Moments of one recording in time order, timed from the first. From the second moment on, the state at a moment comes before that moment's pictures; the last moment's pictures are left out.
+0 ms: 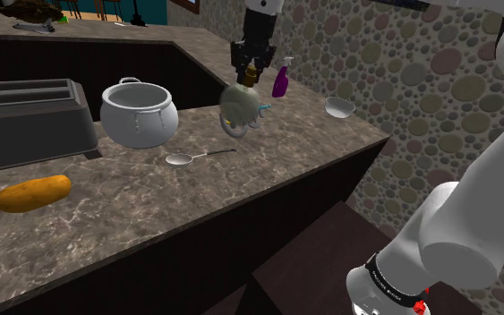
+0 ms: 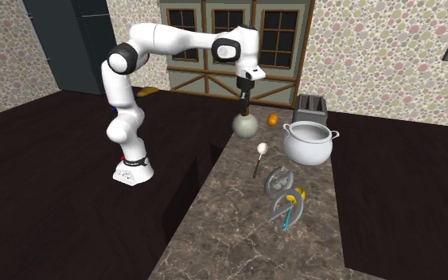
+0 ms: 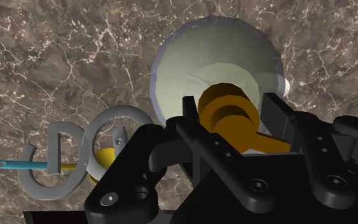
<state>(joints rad) 0.16 0.02 -0.01 -1.66 0.03 1.70 0.14</state>
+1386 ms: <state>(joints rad) 0.44 0.42 0.16 -1.24 -0.04 1.68 0.58</state>
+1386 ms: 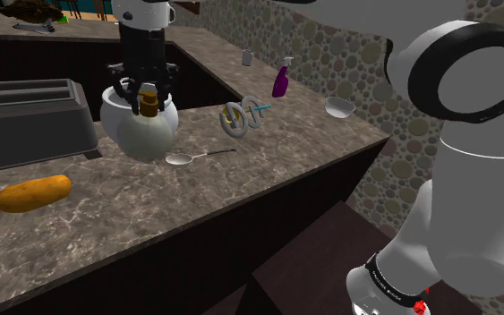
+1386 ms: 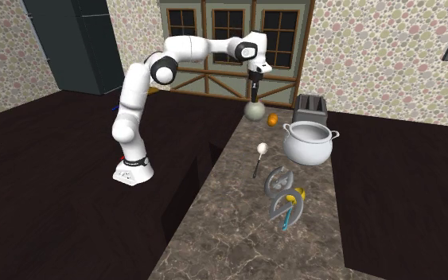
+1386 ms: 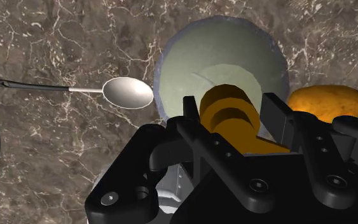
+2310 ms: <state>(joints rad) 0.57 0.71 0.17 -0.90 -0.09 1.64 0.69</state>
